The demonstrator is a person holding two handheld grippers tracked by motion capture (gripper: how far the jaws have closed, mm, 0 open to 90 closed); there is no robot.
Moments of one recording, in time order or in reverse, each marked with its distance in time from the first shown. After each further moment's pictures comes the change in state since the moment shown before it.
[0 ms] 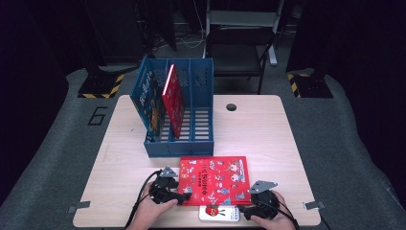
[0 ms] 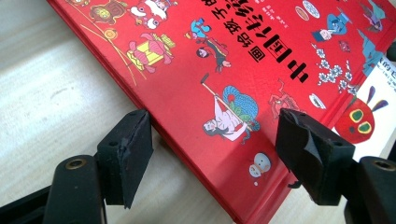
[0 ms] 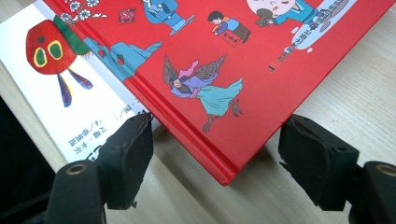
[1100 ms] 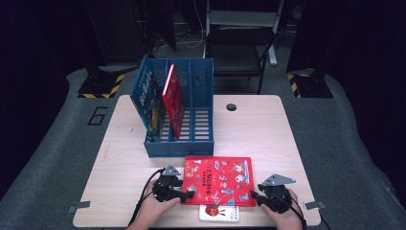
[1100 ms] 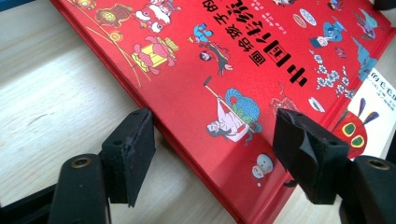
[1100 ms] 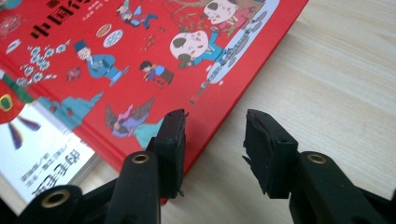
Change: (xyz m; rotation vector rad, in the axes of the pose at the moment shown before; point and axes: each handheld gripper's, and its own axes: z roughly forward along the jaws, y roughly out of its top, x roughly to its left) left arm -0.003 0.005 0.010 -0.036 -0.025 0.029; right arm -0.027 -0.005 -0.021 -0.115 -0.120 0.162
